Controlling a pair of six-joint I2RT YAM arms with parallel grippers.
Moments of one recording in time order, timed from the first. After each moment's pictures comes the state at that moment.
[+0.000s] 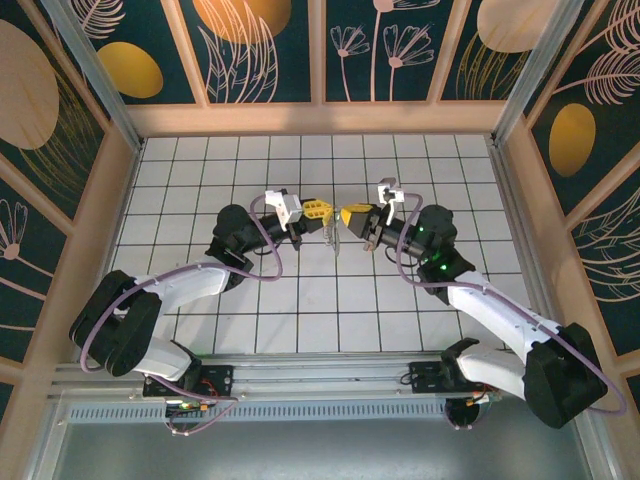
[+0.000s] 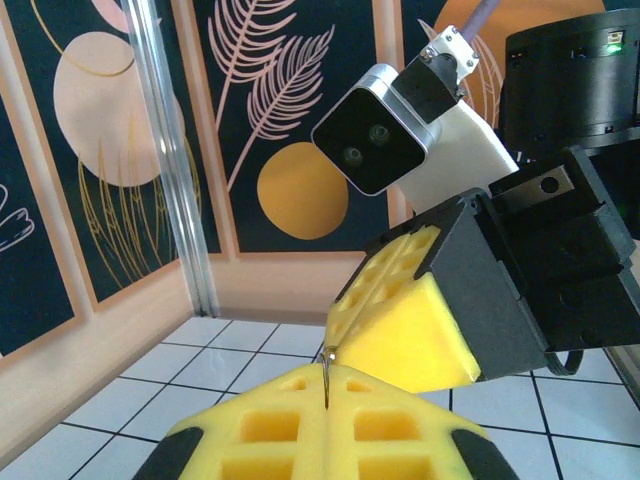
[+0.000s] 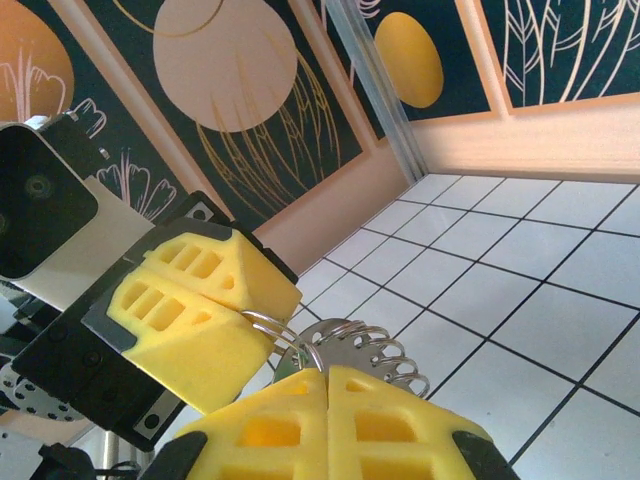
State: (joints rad) left arm -0.62 1.46 0.70 0.99 0.67 -0.03; right arm 0.52 1.10 0.61 0.50 -0.57 0.47
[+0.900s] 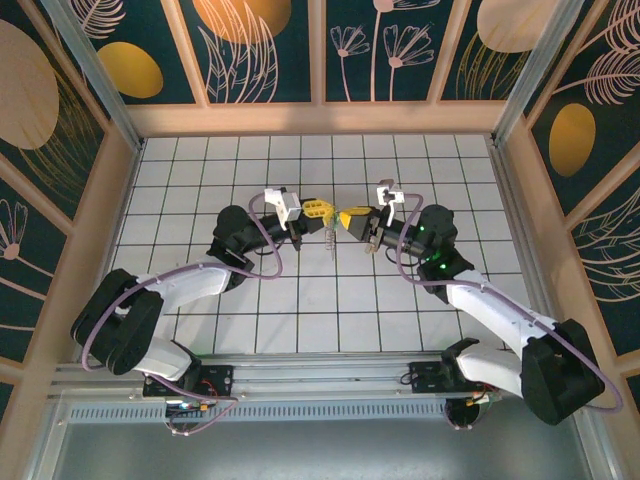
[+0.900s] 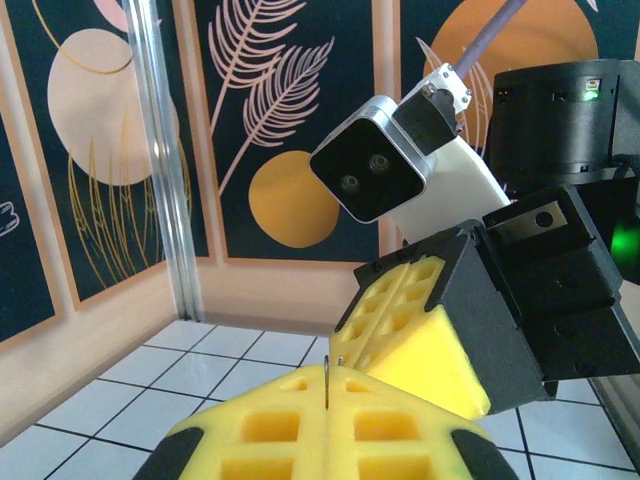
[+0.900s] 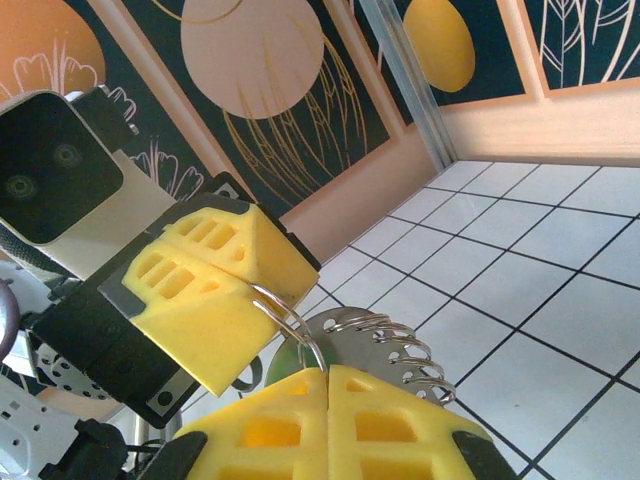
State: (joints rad) left arm -0.62 1.47 0.70 1.03 0.67 -0.11; right arm 0.50 1.12 0.59 0.55 -0.66 0.50
